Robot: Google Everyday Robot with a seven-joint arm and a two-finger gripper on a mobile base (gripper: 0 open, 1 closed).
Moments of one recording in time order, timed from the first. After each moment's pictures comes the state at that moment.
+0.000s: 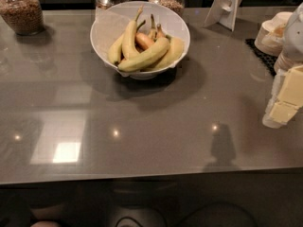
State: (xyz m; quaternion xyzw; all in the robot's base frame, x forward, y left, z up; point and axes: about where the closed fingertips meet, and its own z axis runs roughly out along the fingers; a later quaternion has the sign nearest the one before) arm 0.438 -0.217 0.976 -0.60 0.78 -0.03 0.16
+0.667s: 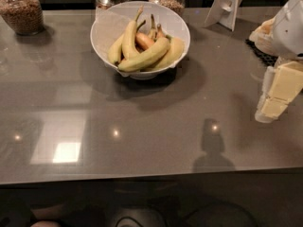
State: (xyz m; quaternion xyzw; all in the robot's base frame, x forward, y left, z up) arm 0.452 -0.202 0.975 -0.64 0.75 -0.03 0.17
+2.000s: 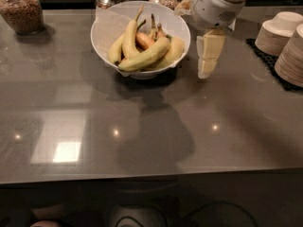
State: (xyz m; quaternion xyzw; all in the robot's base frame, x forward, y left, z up) arm 0.586 -0.100 0.966 -0.79 0.58 -0.05 0.20
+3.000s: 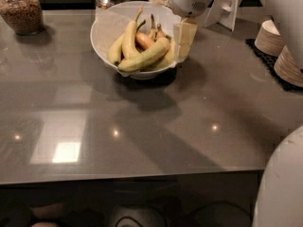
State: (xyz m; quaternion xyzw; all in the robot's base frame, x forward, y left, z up) arm 0.655 -0.042 0.961 -0.80 0.55 0.00 0.25
